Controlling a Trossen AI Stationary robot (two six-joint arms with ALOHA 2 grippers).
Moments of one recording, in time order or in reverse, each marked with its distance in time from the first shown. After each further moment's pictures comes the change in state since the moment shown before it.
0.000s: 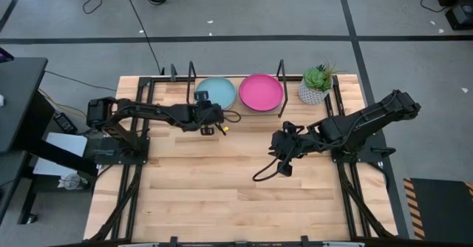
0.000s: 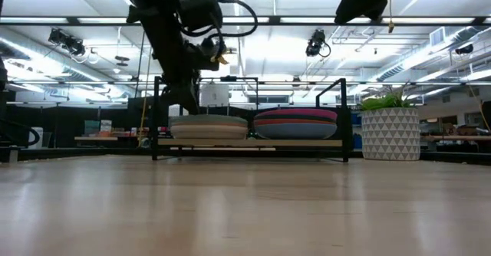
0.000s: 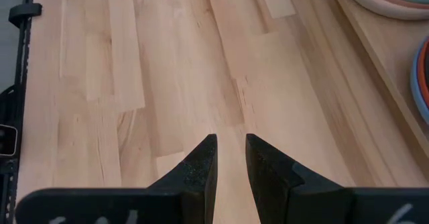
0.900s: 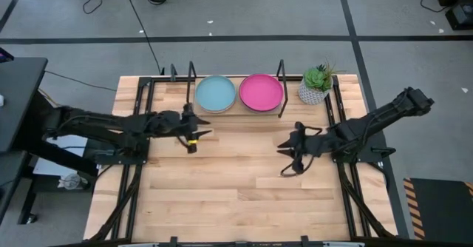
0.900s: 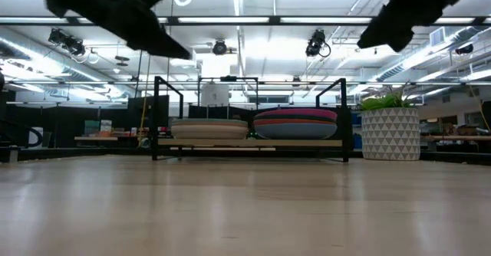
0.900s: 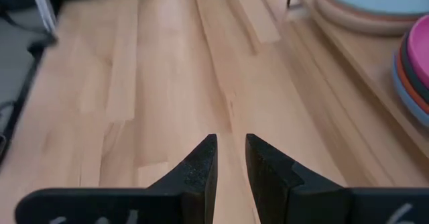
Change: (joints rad) left arm -0.106 -0.589 -0.462 0.534 0.496 -0.124; right arm 0.046 -0.302 -0.449 0.370 0.105 -0.060
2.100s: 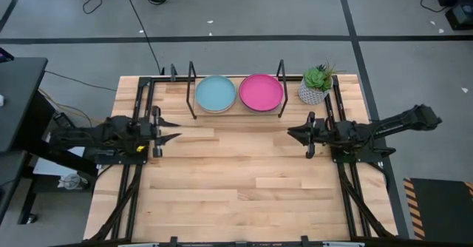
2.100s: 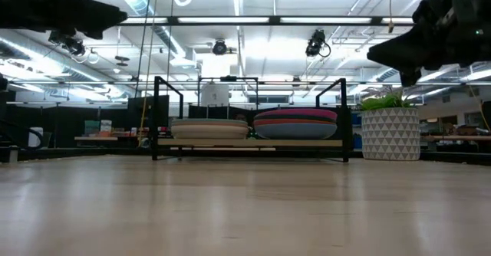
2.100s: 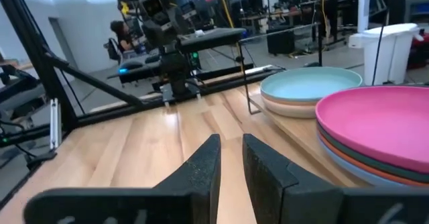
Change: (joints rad) left arm -0.054 -0.908 -0.364 -0.069 0.079 0.096; right arm -0.223 -0.568 -0.669 0.790 -0.051 -0.244
